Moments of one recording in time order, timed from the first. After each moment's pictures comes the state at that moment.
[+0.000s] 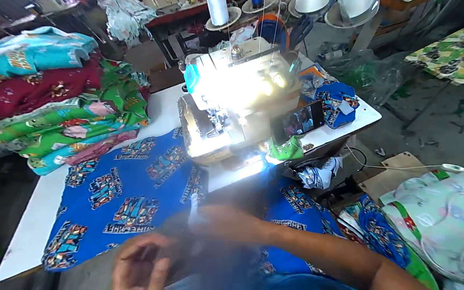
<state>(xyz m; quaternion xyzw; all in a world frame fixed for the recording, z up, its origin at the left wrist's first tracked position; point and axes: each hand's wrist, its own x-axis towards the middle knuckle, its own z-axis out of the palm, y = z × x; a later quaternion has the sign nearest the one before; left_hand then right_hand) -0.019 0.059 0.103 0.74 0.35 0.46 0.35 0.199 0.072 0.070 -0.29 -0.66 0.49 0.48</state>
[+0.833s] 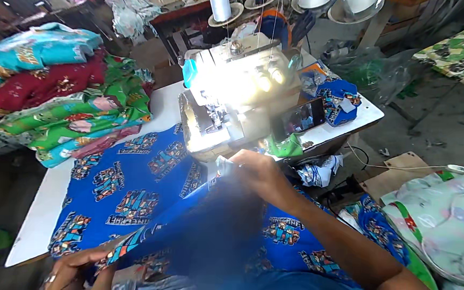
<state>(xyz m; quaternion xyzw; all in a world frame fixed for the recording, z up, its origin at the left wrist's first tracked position) -0.087 0.070 0.112 0.74 0.47 0.46 0.16 0.275 0.079 0.103 -0.43 -0.63 0.27 0.59</state>
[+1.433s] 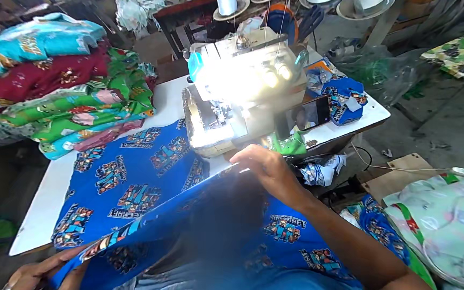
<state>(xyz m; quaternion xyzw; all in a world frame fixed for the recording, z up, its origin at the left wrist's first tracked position) -0.121 0.070 0.128 0.73 0.50 0.45 0.09 0.286 0.081 0.097 -0.45 -0.67 0.19 0.56</state>
